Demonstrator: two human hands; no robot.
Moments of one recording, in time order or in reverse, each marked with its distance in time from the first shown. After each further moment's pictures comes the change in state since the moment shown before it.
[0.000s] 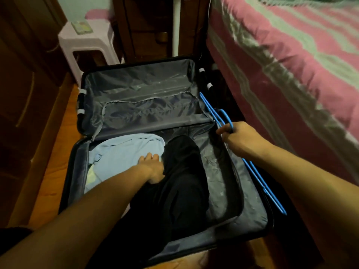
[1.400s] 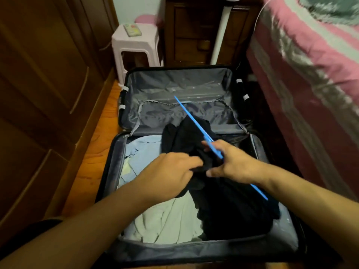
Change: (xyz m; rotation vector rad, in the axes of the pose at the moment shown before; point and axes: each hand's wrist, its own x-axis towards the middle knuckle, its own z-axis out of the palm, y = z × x) left_hand -0.172 -0.048 -0.042 -0.446 0.669 0.444; right_hand -0.010 -0.064 0.077 -0.035 -0.421 -0.431
